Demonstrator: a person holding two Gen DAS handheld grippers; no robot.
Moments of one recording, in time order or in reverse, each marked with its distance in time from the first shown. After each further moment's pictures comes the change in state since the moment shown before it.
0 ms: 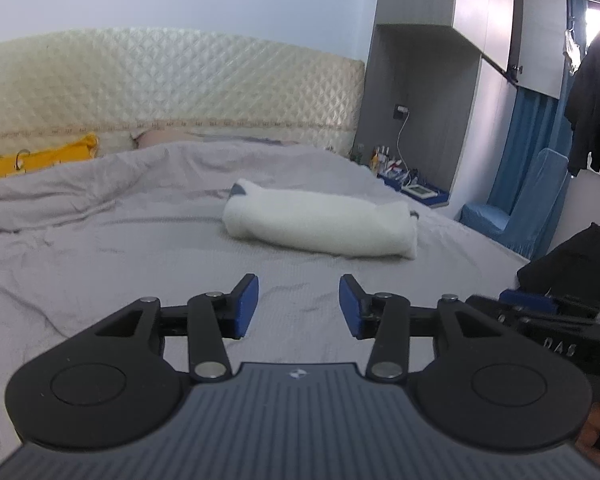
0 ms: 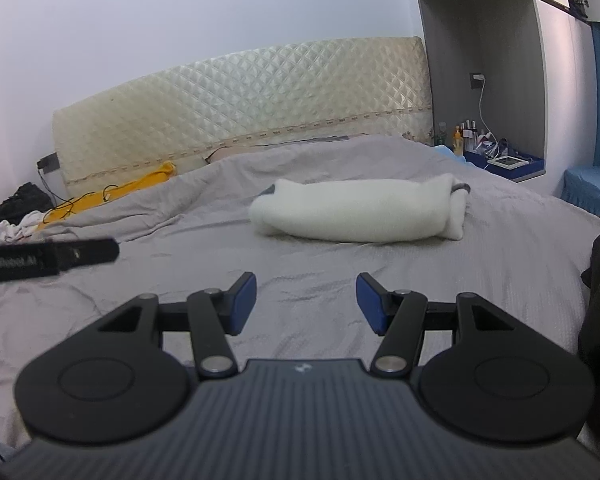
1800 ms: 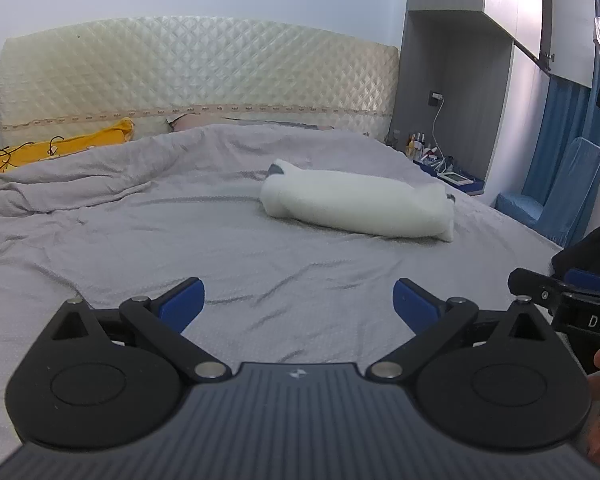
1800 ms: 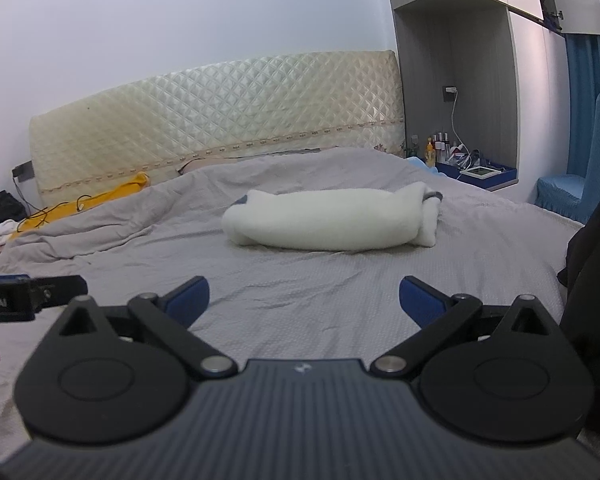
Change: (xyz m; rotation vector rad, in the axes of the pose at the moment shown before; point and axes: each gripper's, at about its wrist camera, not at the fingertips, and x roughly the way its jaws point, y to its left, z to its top) left arm 0.004 -0.005 -0.024 -0.008 0.025 0.123; right arm -0.003 0.007 -0.014 0.005 -0.051 -0.093
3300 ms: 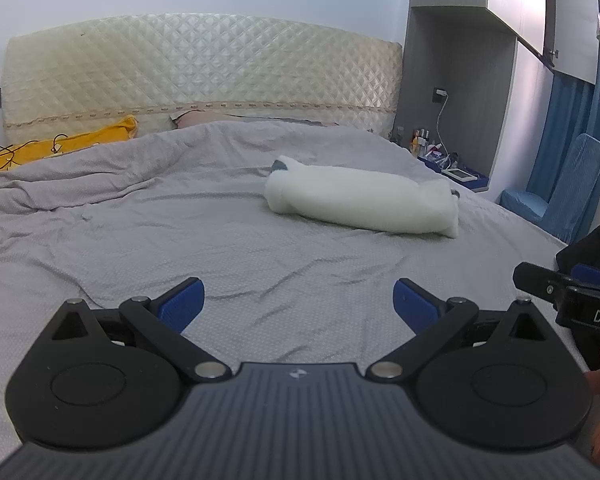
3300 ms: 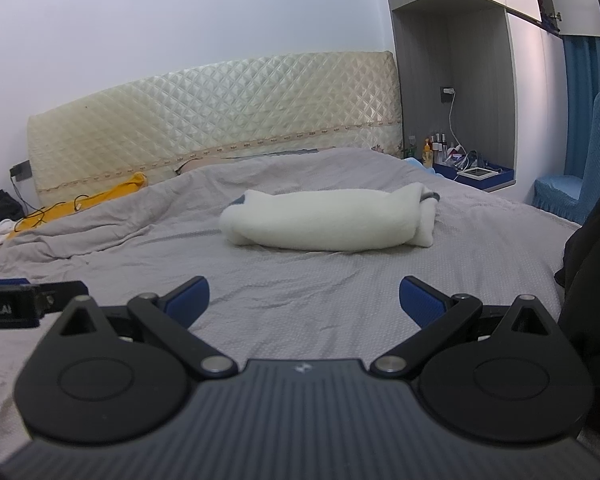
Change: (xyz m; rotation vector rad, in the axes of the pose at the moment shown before) left arm 0.002 -0.003 -0.002 0.000 0.008 0.016; right arm -0.003 0.001 -0.002 0.001 -0.004 -0.011
